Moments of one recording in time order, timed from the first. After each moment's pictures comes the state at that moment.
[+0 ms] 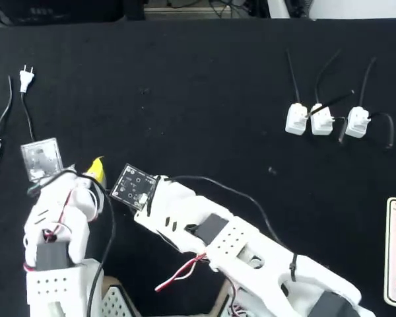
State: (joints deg) left arm -11.4 -94.5 83.5 48.9 5.8; right arm -48.9 -37.1 72.2 10.9 20.5
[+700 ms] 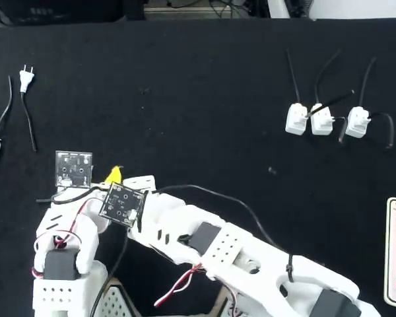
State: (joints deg) left arm -4.9 -104.0 89.2 52.4 -4.8; right arm -55.1 -36.8 72.2 12.9 20.5
